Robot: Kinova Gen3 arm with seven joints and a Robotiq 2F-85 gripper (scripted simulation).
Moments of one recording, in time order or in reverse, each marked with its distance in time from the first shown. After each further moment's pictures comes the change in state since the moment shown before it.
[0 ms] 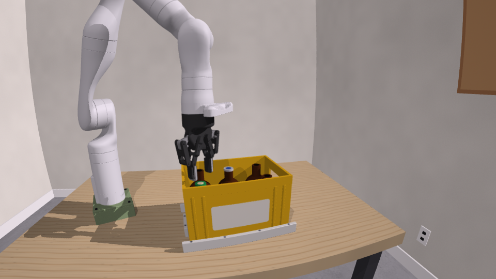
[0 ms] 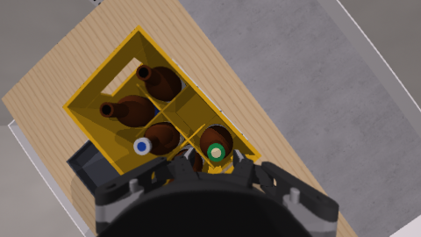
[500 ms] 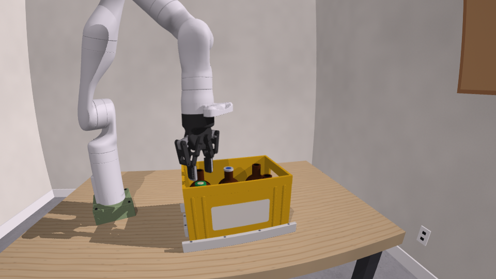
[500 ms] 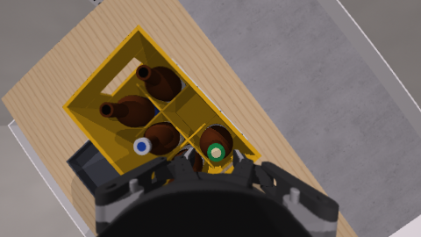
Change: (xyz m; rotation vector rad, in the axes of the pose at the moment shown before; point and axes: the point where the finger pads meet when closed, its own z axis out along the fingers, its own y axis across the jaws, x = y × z) arm 0.000 0.000 0.000 0.000 0.000 0.000
